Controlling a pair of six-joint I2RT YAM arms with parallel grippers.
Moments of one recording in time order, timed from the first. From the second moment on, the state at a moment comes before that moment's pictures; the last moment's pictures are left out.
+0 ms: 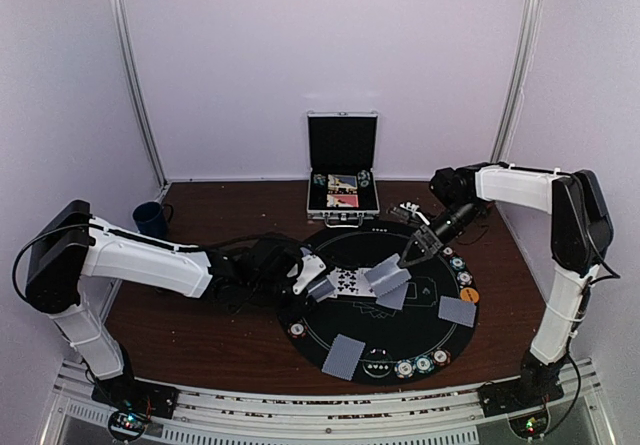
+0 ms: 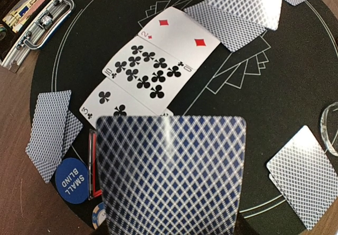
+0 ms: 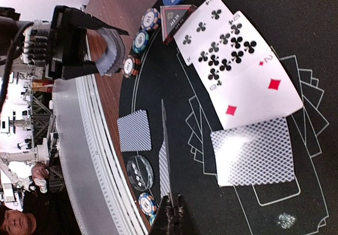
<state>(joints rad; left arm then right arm) -1.05 1.69 0.96 -0.10 -0.09 0.03 0.34 1.87 1.41 -1.06 -0.89 -0.44</state>
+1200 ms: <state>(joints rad) -1.05 1.69 0.96 -0.10 -0.08 0.03 0.35 2.15 1.72 -1.35 -0.26 -0.82</state>
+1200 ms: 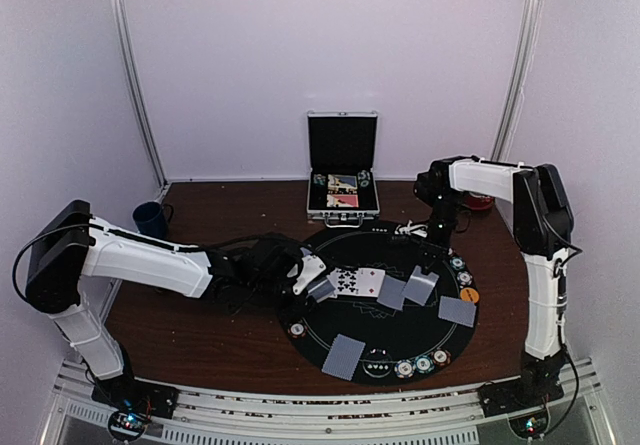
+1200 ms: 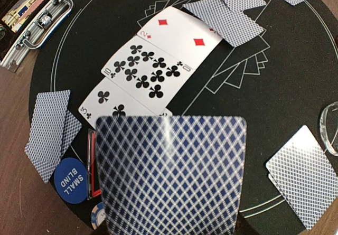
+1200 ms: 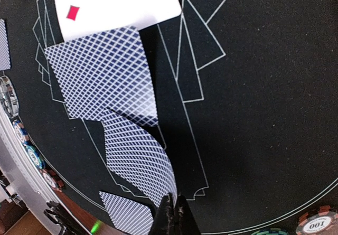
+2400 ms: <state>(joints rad) -1.03 1.69 0.96 -0.12 -0.12 0.01 0.68 1.62 1.06 -0.57 -0.02 -0.57</state>
